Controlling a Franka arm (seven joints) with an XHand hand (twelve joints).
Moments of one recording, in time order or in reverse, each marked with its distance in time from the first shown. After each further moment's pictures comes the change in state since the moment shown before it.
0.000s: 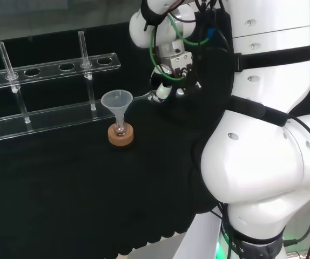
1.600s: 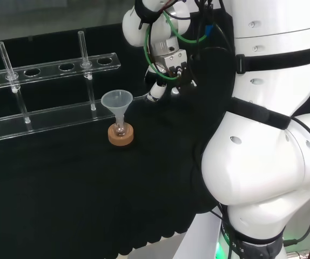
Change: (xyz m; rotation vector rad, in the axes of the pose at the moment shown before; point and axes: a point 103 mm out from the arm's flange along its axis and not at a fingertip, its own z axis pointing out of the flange) arm 0.027 -0.011 -0.015 -0.008 -0.020 -0.010
